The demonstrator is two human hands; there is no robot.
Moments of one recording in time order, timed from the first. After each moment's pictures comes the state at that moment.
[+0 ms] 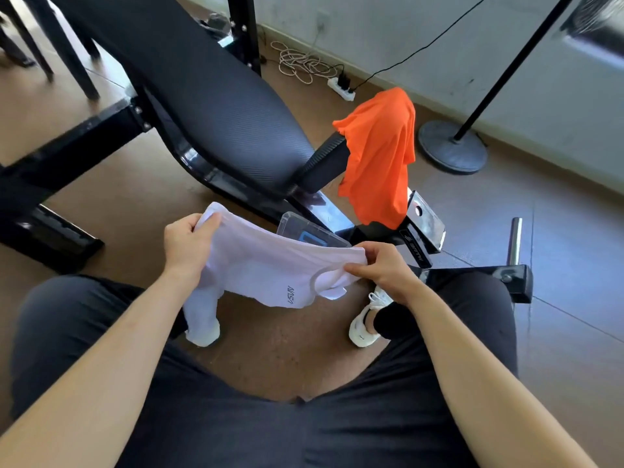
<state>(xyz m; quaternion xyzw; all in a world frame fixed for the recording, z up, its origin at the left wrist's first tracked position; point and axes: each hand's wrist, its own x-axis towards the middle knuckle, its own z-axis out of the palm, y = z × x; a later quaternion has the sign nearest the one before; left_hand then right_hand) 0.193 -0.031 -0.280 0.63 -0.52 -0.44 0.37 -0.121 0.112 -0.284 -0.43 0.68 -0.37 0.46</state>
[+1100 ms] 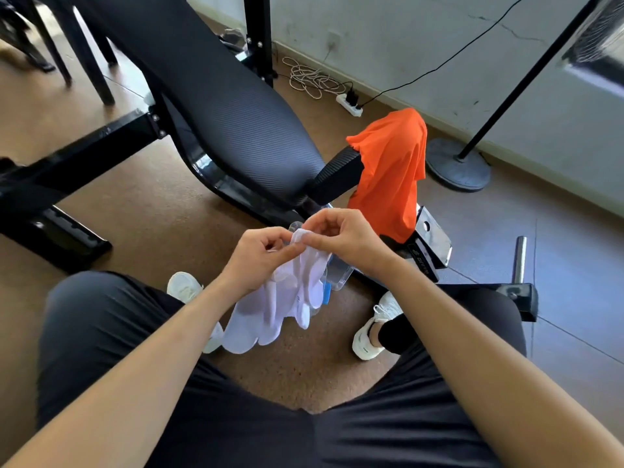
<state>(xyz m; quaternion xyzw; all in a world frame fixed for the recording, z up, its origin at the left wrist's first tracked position) 0.155 0.003 -0.252 0.36 -0.69 -0.54 0.31 -0.041 0.045 -0.209 -0.57 0.59 -0.37 0.43</state>
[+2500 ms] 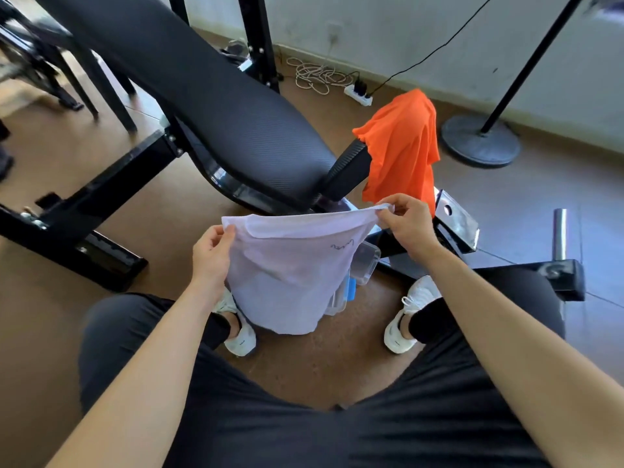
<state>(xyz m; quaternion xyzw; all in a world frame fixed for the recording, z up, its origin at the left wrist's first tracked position) 0.215 -0.042 -0.288 0.60 -0.48 -0.52 0.38 -0.122 0.043 -0.258 -0.39 0.75 -0.47 0.28</state>
